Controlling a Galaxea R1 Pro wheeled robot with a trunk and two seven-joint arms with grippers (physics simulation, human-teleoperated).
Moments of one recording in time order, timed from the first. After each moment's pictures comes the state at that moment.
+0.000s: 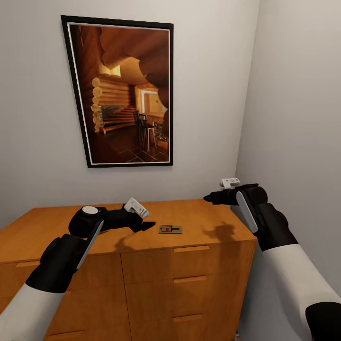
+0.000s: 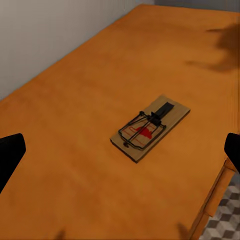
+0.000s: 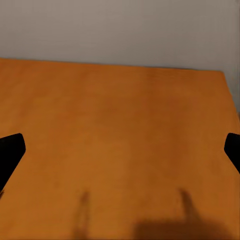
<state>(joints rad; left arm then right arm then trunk) -0.68 0.16 -0.28 -1.51 -0.14 0.83 -0.75 -0.91 -0.09 0.16 -1.20 -0.16 1.04 0.13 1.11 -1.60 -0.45</state>
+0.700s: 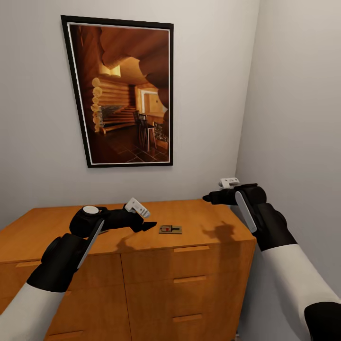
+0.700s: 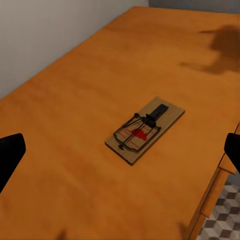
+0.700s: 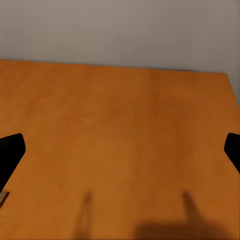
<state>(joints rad) -0.69 0.16 -0.28 -1.50 -0.14 0.82 -0.77 -0.91 -0.09 0.16 -1.20 -0.16 1.04 0.13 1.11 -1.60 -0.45</state>
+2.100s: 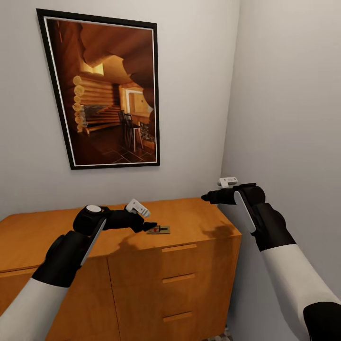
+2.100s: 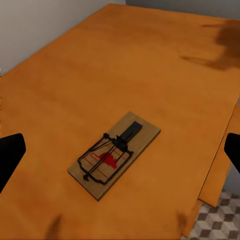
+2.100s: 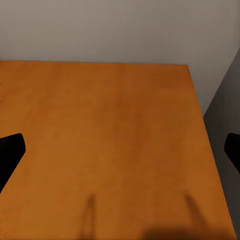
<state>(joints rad) -0.71 0.14 -0.27 -1.43 -0.12 0.83 -0.77 -0.91 -0.08 0.17 -1.21 -0.16 1.04 0.13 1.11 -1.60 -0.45</state>
